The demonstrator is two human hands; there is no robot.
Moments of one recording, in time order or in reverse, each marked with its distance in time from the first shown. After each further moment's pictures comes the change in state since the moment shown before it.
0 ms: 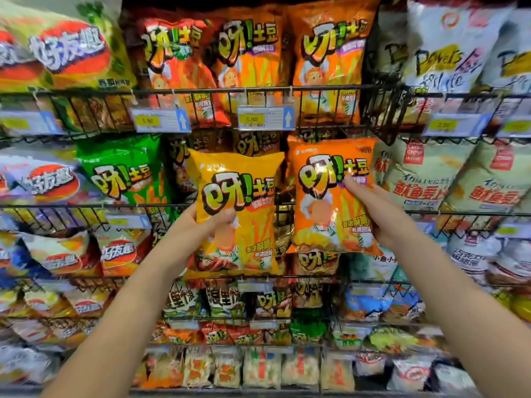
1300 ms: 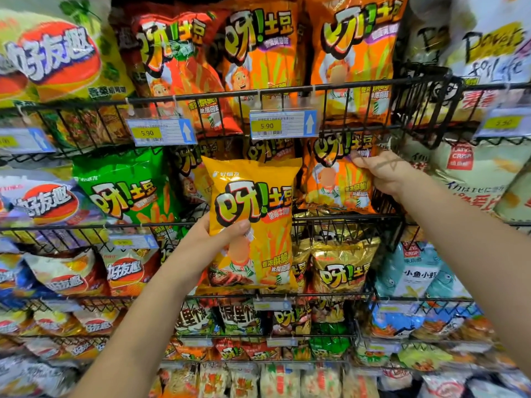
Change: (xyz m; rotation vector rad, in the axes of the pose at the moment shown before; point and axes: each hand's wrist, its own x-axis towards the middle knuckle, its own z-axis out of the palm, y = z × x) left_hand 0.037 -0.003 -0.008 0.016 -0.019 -0.017; right_hand 0.177 -0.017 -0.008 -0.197 0.138 0.094
